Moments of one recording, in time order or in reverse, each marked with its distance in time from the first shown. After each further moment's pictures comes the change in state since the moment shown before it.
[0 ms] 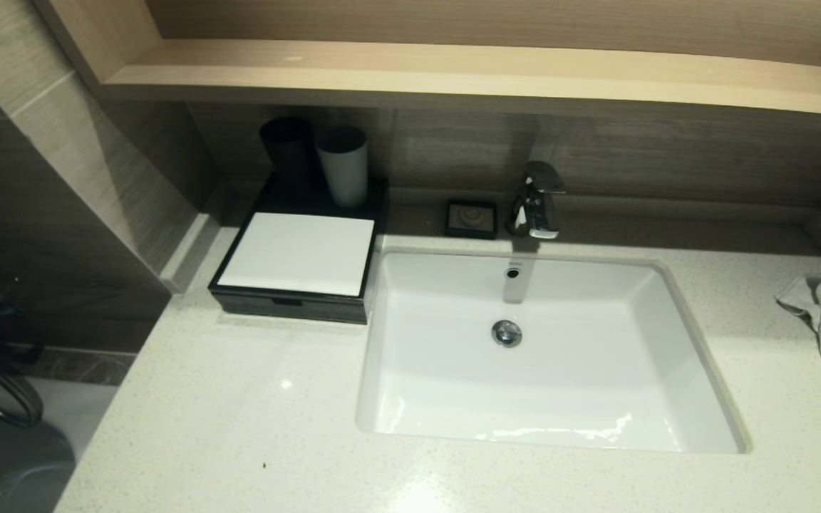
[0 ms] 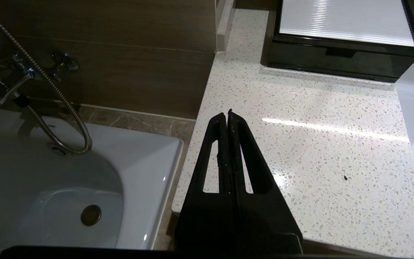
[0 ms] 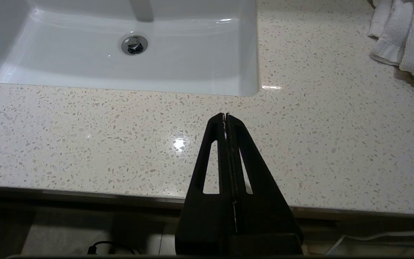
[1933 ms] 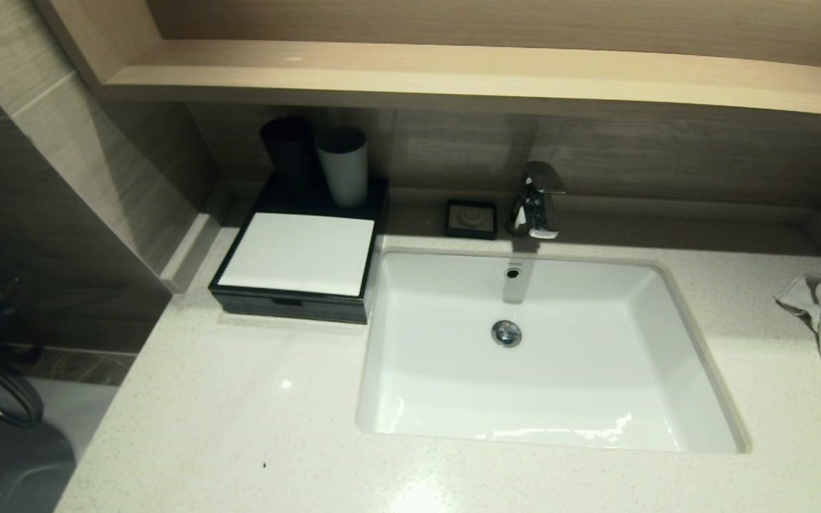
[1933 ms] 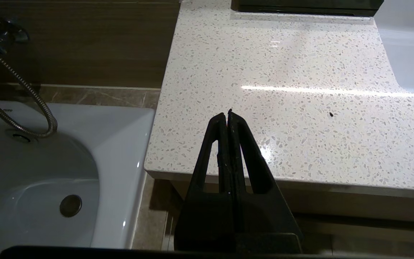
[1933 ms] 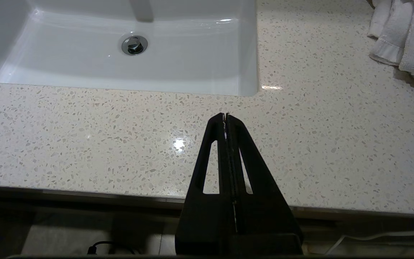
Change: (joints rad) left arm -0.002 -0.186 0.167 0.084 -0.121 0.021; right arm 0.000 0.000 0.000 0.000 0.000 0.000
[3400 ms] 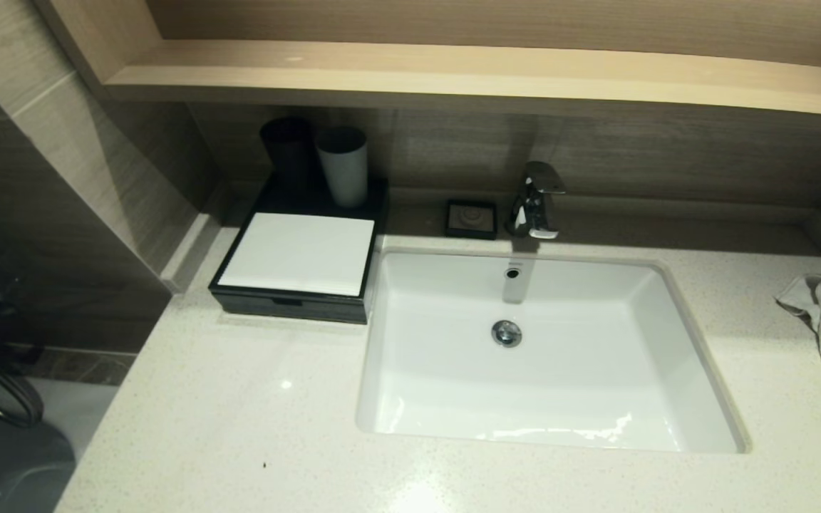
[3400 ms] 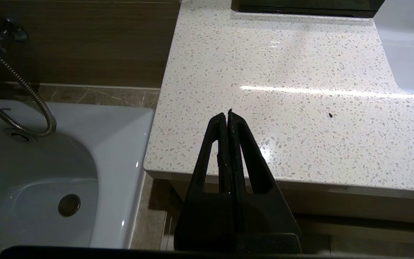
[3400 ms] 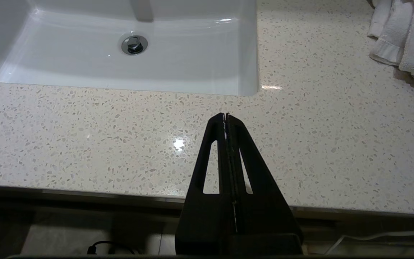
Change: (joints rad) left arm 0.000 0.000 0.000 -0.001 0.001 -0.008; right arm 0.000 0.000 0.000 0.000 0.000 -0.001
